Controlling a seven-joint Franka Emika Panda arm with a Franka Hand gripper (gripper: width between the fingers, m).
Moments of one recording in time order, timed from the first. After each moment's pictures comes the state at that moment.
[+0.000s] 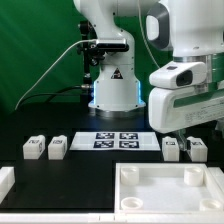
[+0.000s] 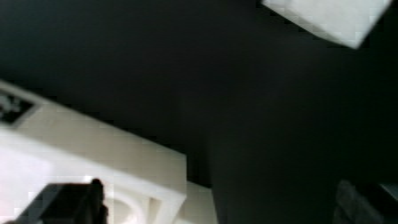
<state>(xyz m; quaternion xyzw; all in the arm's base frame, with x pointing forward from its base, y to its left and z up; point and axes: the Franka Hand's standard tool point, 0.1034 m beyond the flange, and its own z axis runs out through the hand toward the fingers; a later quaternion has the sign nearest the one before) 0.470 0.149 0.055 -0.99 -0.15 -0.03 0.05</state>
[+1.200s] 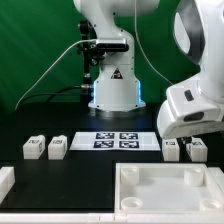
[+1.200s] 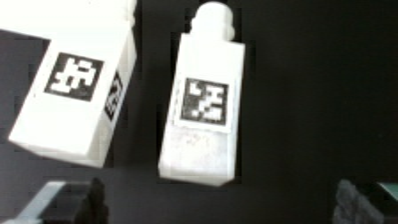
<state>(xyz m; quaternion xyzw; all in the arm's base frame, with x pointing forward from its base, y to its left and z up) 0.433 0.167 0.047 -0.94 -0.08 0.34 0.05</state>
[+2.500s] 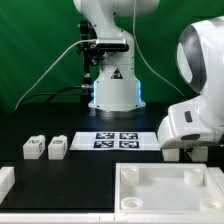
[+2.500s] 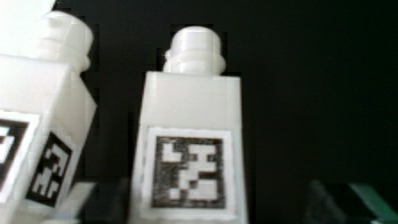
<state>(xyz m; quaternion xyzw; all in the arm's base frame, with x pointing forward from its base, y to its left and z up) 0.398 0.172 0.011 -0.93 -0.04 0.38 0.03</state>
